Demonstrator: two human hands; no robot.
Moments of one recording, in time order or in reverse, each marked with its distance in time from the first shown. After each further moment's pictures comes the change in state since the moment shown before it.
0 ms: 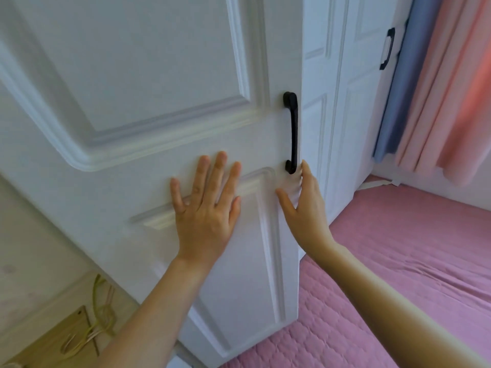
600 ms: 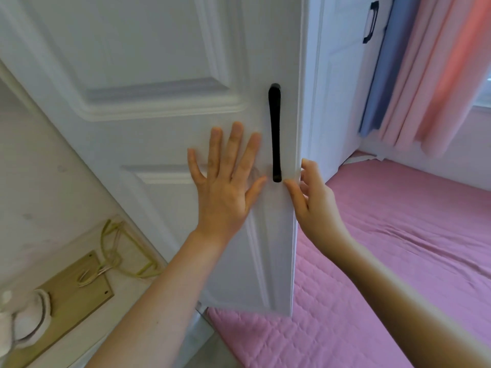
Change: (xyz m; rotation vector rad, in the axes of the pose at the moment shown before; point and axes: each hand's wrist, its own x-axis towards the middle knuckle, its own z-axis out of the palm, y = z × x) left_hand -0.013 0.082 -0.106 -0.251 -0.101 -0.017; right_hand -0.124 -0.028 -0.098 0.146 -0.102 -0.121
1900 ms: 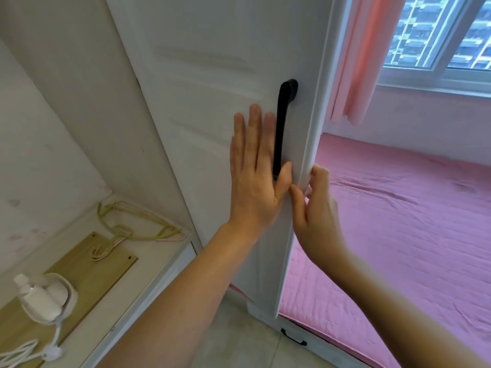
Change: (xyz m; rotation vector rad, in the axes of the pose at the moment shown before) left_hand -0.113 -0.036 -0.174 -0.889 0.074 -0.041; right_hand -0.208 -0.149 0.138 -0.340 0.315 -0.008
